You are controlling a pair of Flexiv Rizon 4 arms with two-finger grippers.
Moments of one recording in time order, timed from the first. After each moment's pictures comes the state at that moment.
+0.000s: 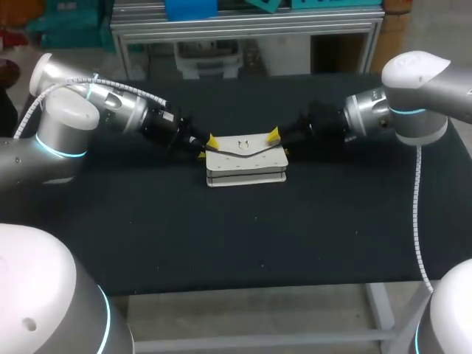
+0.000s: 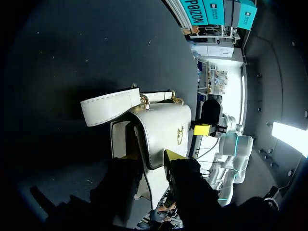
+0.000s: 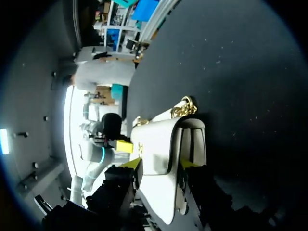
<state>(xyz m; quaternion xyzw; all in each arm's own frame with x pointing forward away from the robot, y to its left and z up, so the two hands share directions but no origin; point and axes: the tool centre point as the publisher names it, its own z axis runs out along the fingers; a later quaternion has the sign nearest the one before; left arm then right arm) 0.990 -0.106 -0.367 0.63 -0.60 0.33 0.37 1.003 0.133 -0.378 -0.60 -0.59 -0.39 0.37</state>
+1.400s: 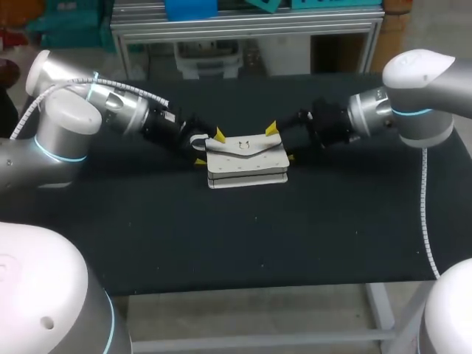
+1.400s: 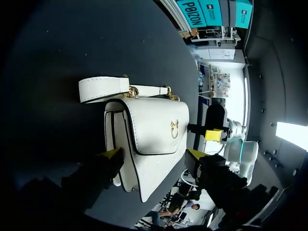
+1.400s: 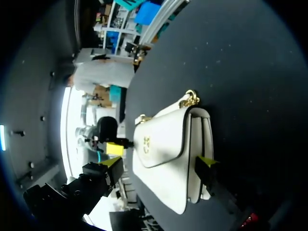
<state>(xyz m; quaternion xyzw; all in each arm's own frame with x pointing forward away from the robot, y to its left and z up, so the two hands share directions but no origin) 0.975 -0.109 -0.353 0.65 -0.60 0.33 0.34 0.986 0.128 -0.362 -0.61 -0.60 -0.40 0.35</state>
